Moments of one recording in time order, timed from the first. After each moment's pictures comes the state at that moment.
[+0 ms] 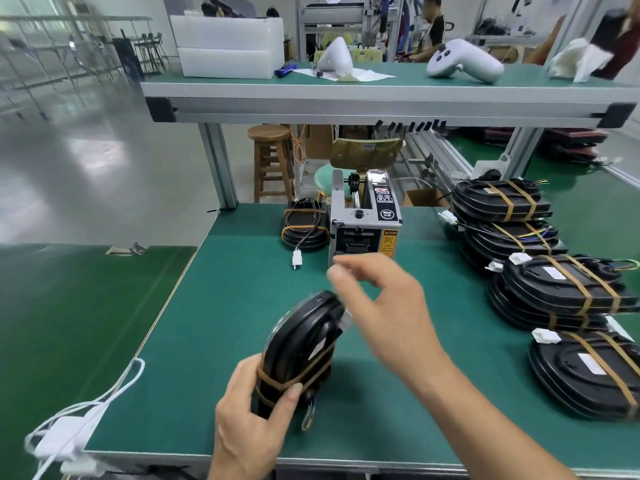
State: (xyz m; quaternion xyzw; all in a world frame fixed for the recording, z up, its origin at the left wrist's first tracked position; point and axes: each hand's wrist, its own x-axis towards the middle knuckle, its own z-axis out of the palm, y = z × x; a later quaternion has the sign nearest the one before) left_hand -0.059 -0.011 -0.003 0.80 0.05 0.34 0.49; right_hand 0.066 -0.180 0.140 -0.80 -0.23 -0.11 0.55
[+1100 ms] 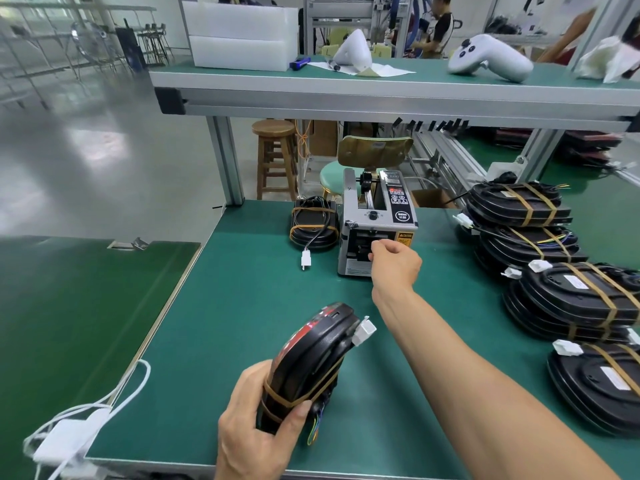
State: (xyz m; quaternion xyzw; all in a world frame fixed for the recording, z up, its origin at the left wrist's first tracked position) left_hand -0.060 -0.004 -0.008 0.78 0.05 0.35 0.51; right_hand 0.206 -0.124 0.077 -0.68 0.21 -0.08 0.70
